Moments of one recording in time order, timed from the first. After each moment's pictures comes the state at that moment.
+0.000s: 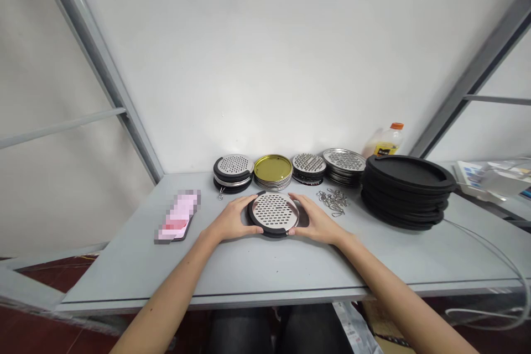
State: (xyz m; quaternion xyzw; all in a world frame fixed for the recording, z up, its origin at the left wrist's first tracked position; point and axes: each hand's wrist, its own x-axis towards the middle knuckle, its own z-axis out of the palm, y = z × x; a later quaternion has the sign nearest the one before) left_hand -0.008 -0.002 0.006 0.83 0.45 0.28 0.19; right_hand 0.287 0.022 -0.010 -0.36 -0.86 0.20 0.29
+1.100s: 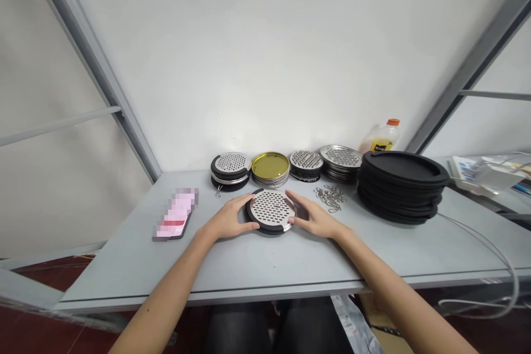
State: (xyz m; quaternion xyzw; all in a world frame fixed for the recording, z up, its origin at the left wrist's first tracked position) left_hand -0.009 -0.006 0.008 0.83 0.45 0.27 0.21; right_hand 0.293 0.025 -0.010 -0.35 -0.86 0.24 0.29
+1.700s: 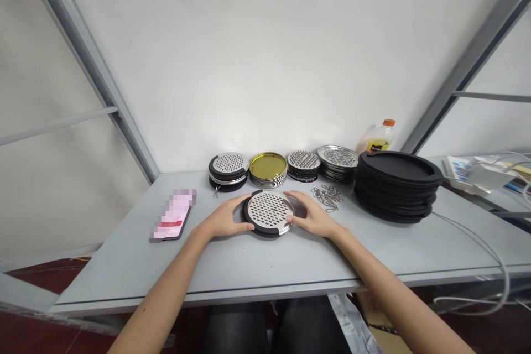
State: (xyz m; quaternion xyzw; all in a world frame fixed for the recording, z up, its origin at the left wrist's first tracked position) left_hand -0.012 -0.006 0.016 0.82 0.44 0.26 0.25; right_hand 0.294 0.024 -0.008 -0.38 -0.84 0.21 0.33
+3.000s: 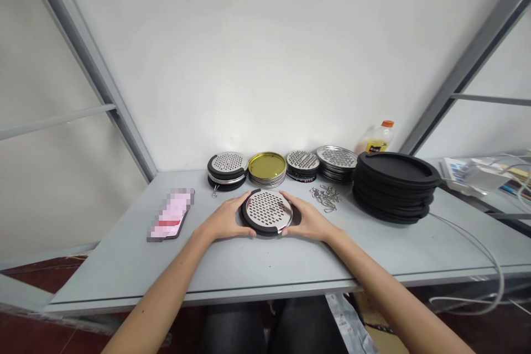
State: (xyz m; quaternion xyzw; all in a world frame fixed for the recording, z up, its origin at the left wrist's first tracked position) left_hand -0.002 -0.010 0.022 0.84 0.43 0.25 0.22; right_hand 0.286 0.019 -0.007 -0.35 -0.86 0.23 0.30
